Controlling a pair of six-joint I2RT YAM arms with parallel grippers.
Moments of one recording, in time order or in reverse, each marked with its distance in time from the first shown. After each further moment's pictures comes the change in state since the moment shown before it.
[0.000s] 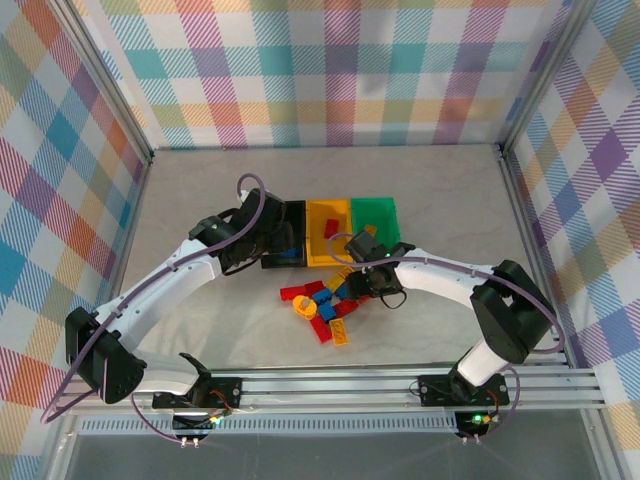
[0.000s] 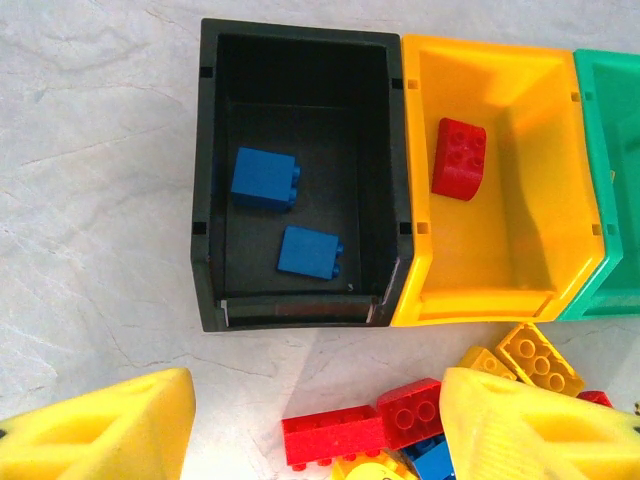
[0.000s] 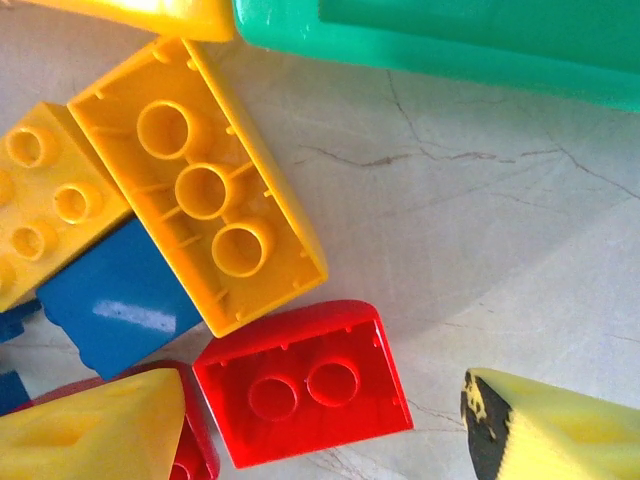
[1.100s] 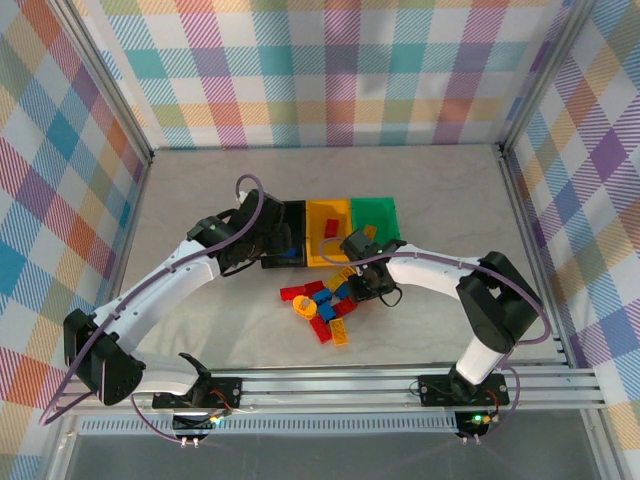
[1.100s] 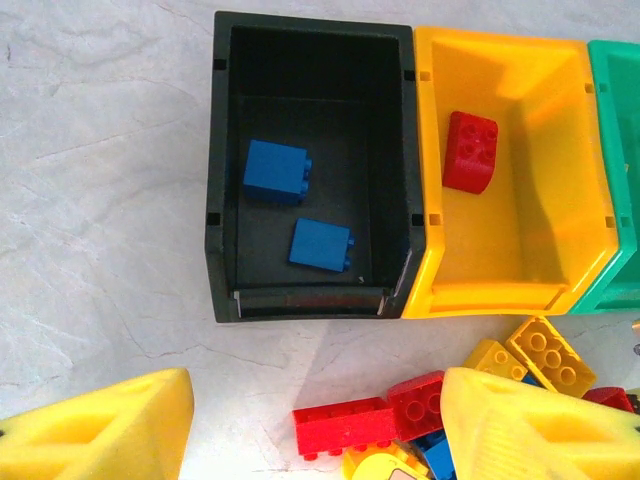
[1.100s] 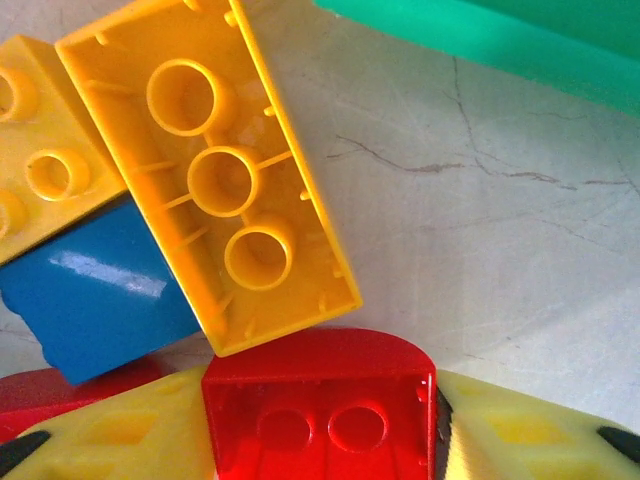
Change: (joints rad) left arm 0.000 -0.011 0.000 -0.026 -0.008 0.001; right arm -0.001 0.082 0.049 -0.034 -0.018 -0.131
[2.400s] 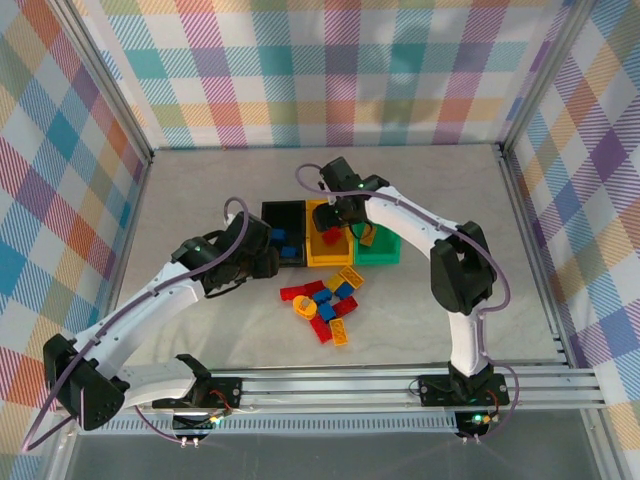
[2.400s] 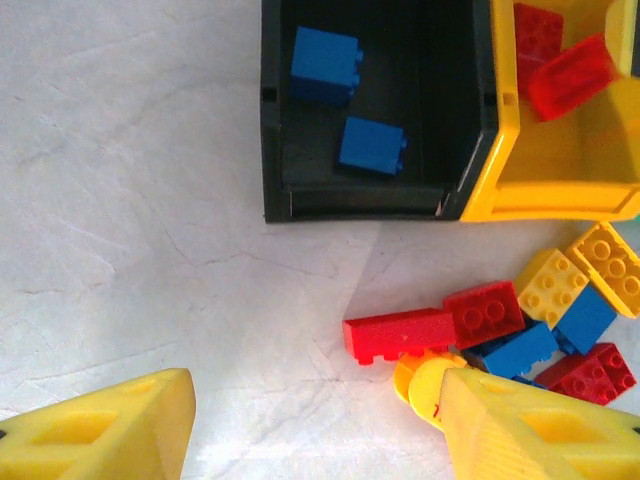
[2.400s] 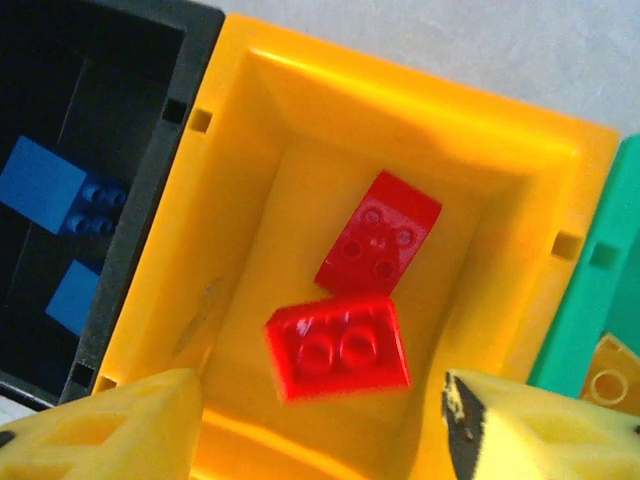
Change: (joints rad) left arm -0.013 -0.158 -0.160 -0.084 0.039 -0.013; right arm -0.122 0.338 0.727 -0.092 -0.049 -0.127
